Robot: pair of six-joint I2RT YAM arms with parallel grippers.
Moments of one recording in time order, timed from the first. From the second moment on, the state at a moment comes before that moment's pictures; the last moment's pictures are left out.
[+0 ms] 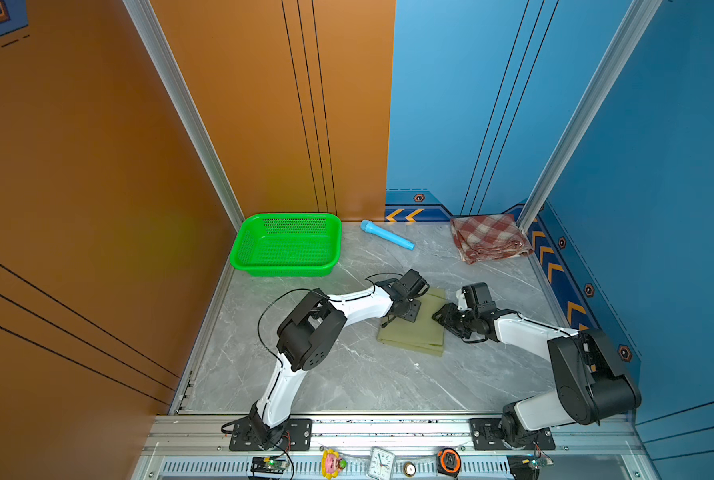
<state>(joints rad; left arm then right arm) -0.85 2.13 1.51 -0.43 -0.10 -0.39 0.26 1.49 0.62 -0.10 -0.33 0.78</state>
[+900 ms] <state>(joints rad) -0.83 2.08 1.49 -0.43 -0.06 -0.38 0.28 1.48 0.60 0.04 -0.41 0.91</state>
